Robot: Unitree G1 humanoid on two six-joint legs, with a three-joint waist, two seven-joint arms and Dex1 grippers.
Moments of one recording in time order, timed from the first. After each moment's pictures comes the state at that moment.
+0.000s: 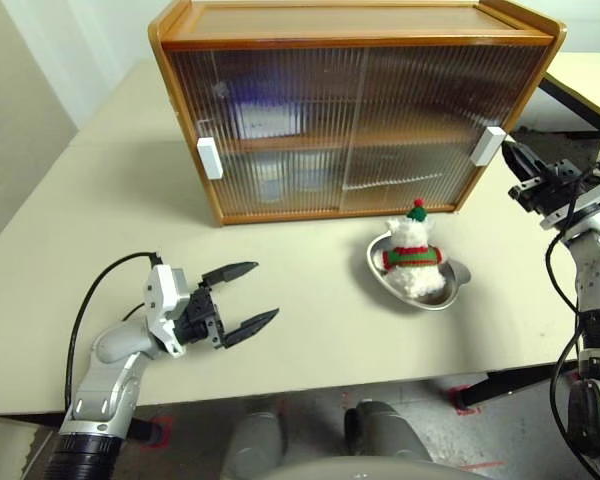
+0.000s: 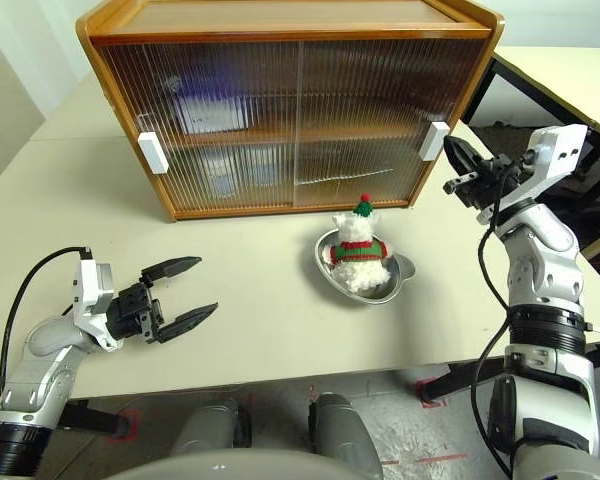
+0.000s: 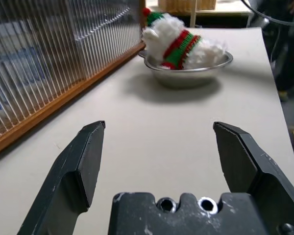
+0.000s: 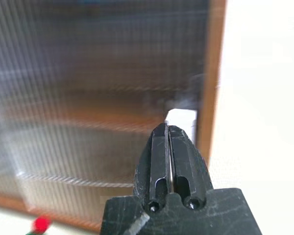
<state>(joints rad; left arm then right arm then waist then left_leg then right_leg) 0.09 0.51 0.05 -0.05 -0.43 -0.14 -1.09 -0.47 -0.55 -0.36 0.39 0.41 -0.02 0.65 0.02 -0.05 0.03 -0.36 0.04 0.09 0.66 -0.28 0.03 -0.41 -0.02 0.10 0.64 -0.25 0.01</state>
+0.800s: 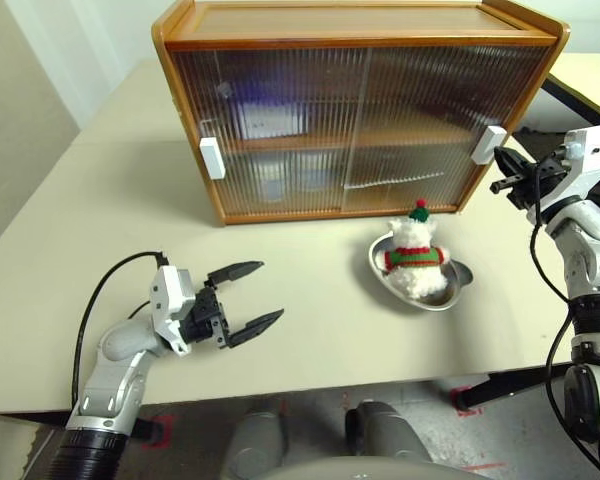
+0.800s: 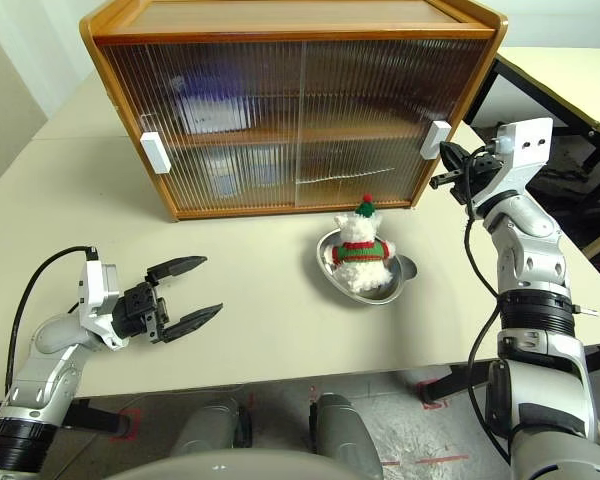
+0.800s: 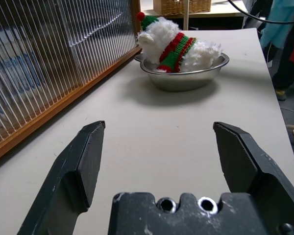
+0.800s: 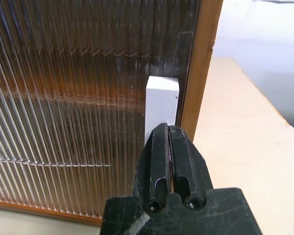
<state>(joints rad) 0.07 0.51 0.02 -0.03 -0.42 -0.18 -1.09 -0.53 -0.55 -0.29 0.48 0.27 0.02 0.54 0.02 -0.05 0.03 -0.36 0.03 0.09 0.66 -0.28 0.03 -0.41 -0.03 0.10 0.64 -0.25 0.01</state>
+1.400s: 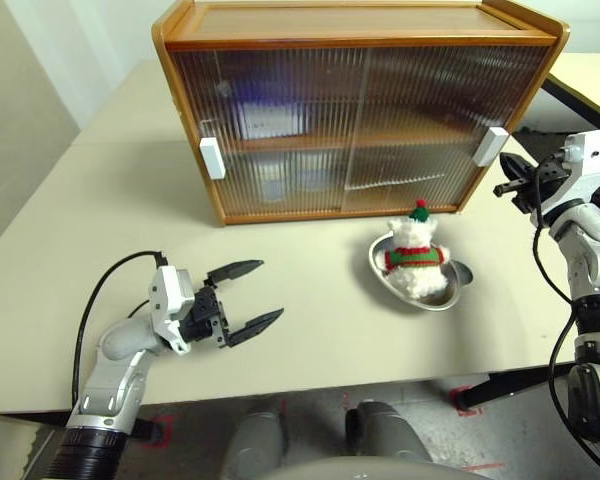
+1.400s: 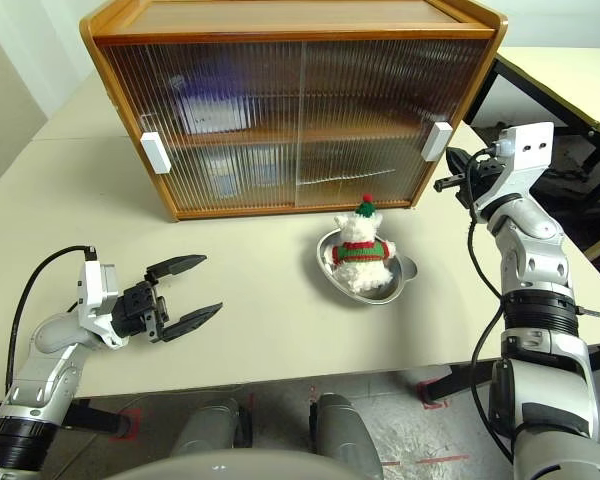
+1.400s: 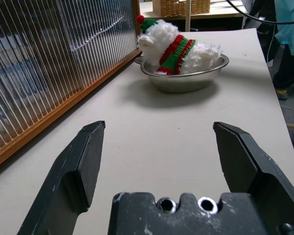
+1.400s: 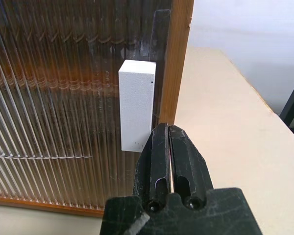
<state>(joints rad) 0.06 0.51 0.02 -0.02 -0.42 -0.20 -1.10 -0.53 -0.57 -0.29 0.51 0.24 0.02 0.52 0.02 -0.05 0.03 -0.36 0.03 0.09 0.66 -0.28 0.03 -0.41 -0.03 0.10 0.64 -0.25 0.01</state>
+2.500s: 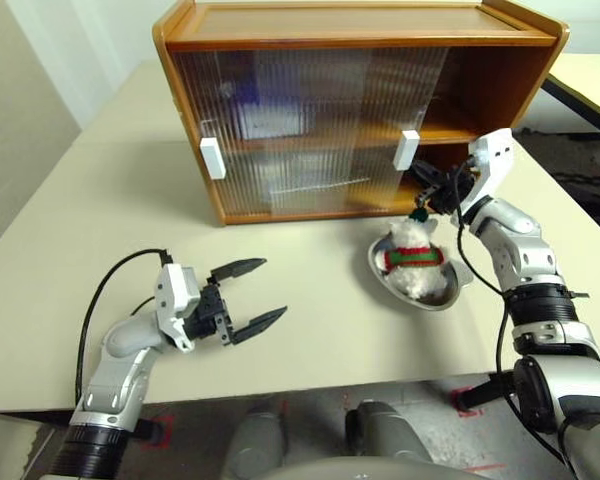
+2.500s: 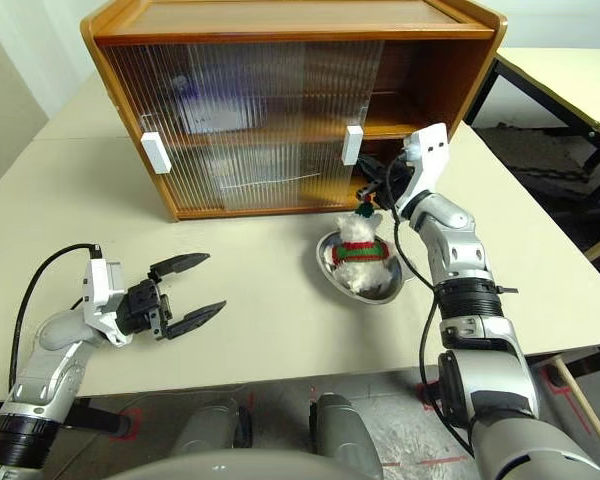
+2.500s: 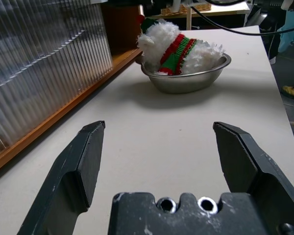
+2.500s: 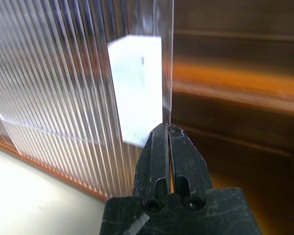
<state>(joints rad) 0.05 0.51 0.00 -0.03 -0.41 -0.19 -1.07 -0.62 -0.35 -0.11 0.46 0.25 0.06 0.64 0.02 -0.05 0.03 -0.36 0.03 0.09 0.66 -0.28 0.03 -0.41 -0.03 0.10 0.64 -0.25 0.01</state>
